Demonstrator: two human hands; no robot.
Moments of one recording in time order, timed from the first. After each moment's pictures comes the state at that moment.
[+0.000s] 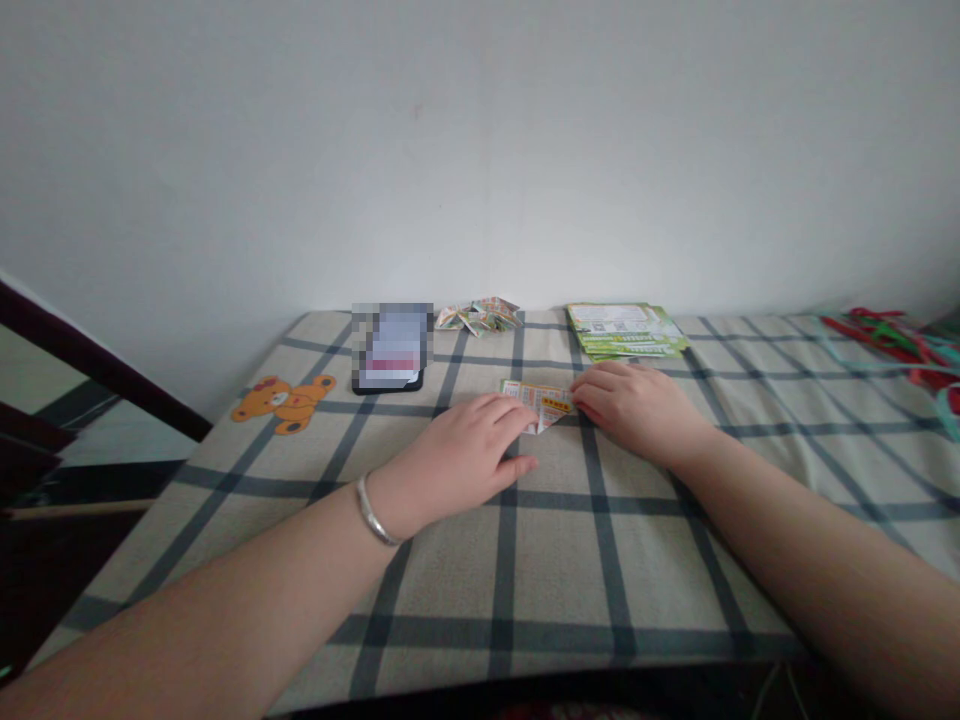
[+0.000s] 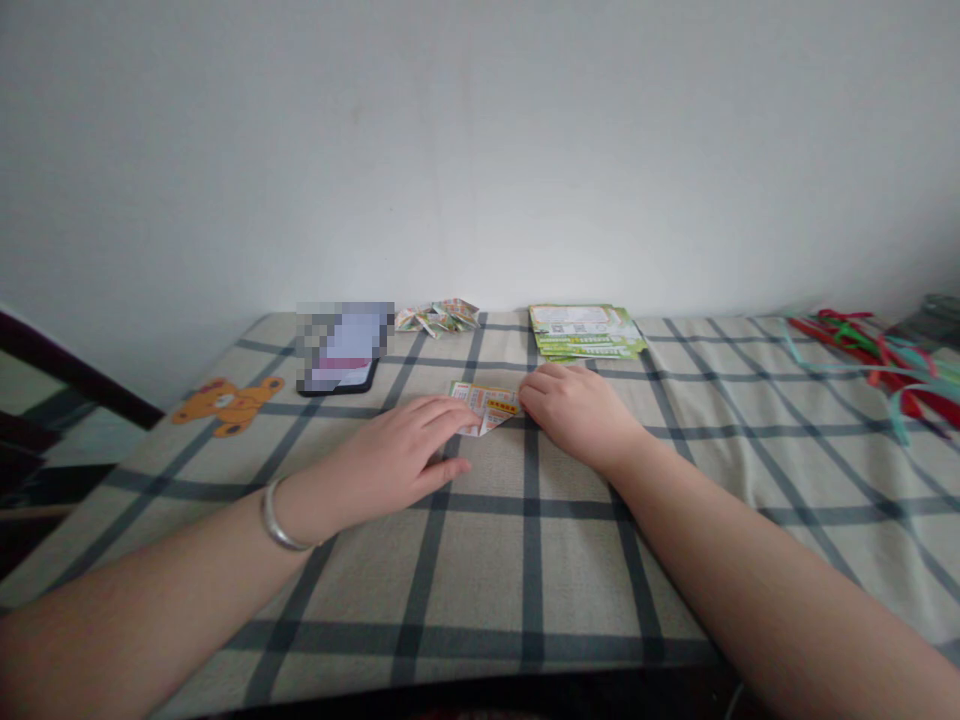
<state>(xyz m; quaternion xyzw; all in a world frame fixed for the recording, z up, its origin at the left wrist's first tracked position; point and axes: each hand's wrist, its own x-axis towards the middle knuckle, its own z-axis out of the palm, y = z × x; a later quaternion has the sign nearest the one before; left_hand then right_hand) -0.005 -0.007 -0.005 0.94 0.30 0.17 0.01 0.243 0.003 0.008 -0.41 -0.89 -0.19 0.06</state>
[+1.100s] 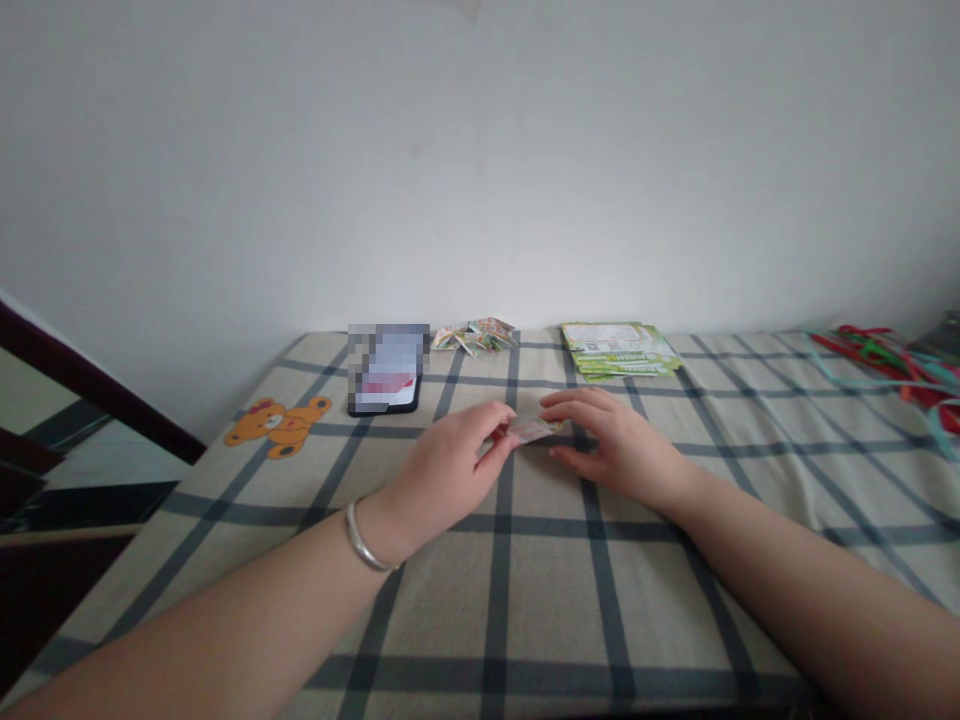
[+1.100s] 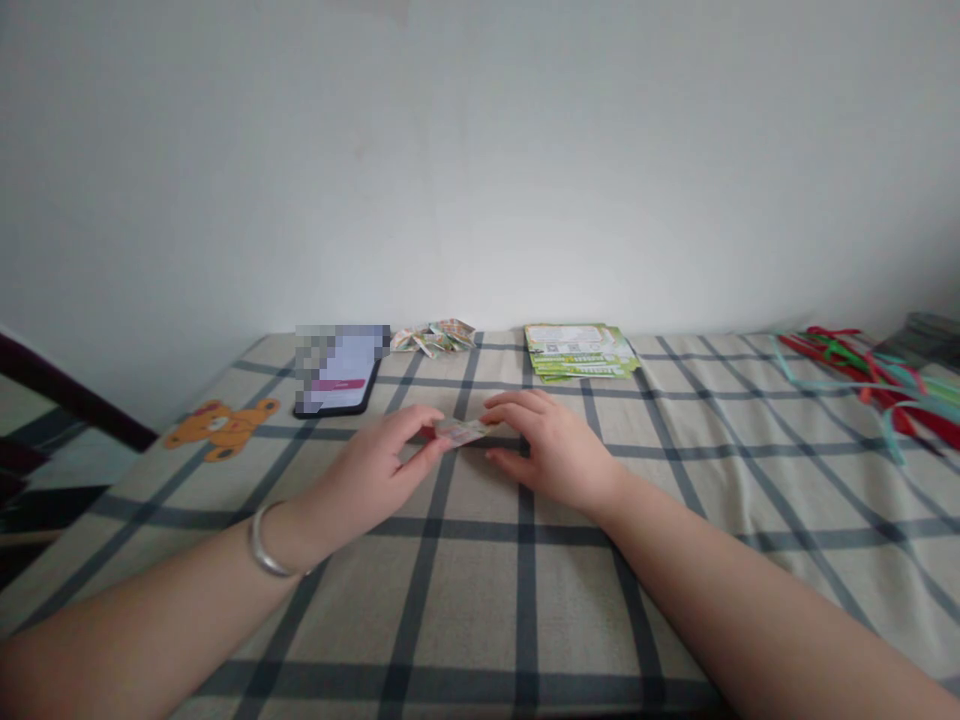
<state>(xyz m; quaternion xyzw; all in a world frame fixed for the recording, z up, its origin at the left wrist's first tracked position) -0.003 -0.001 -0.010 0.86 0.35 0.35 0.13 0.228 -0.009 -0.002 -0.38 -0.88 0.04 0.29</state>
